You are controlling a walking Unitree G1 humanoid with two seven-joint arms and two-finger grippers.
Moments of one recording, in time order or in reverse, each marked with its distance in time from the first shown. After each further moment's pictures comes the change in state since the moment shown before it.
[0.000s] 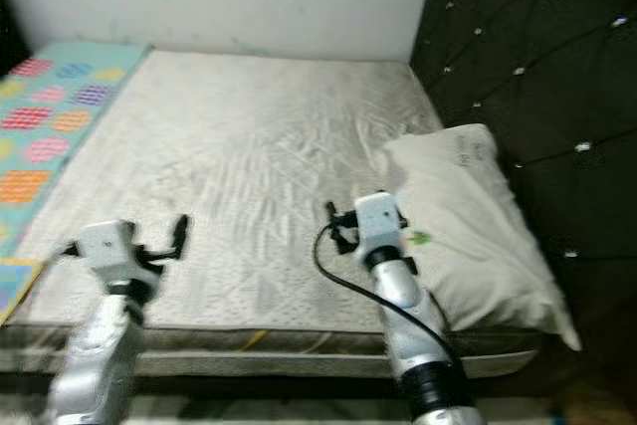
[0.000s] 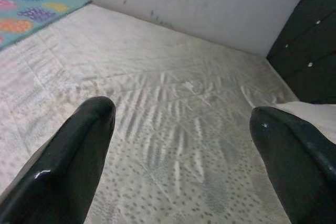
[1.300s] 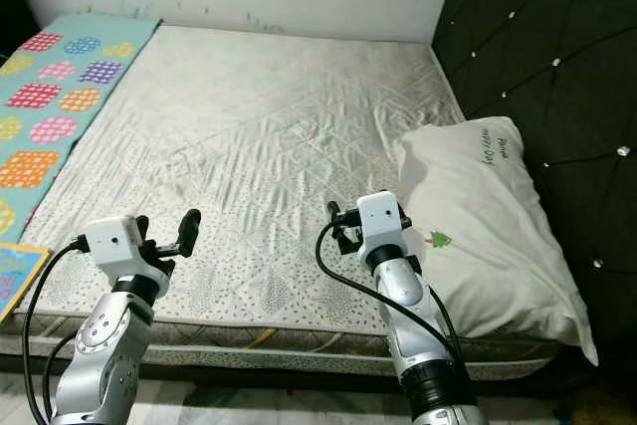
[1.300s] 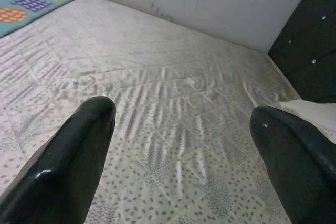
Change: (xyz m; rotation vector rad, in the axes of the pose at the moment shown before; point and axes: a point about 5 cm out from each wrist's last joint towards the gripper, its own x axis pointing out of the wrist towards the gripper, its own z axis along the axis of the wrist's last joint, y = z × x) left arm 0.000 0.000 0.006 0.004 -0.026 -0.031; right arm 0.002 0.004 0.001 0.000 0.014 0.009
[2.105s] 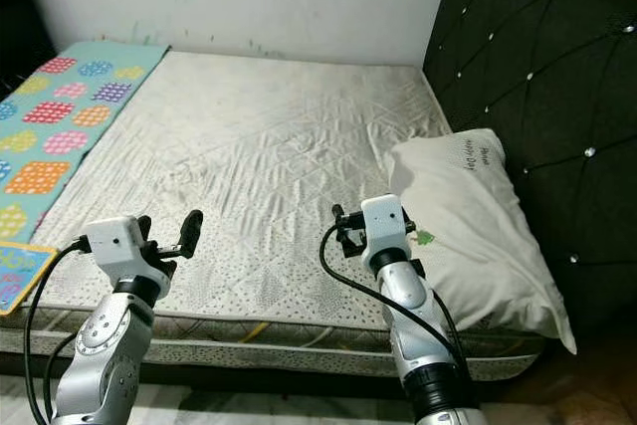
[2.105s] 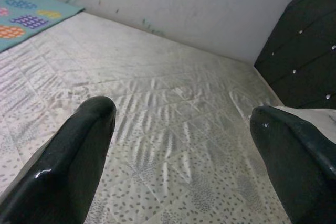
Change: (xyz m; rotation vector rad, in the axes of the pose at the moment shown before) left arm 0.000 -0.001 0.000 -0.001 0.000 -0.018; right arm -0.002 -0.004 -0.003 0.006 0.013 -0.017
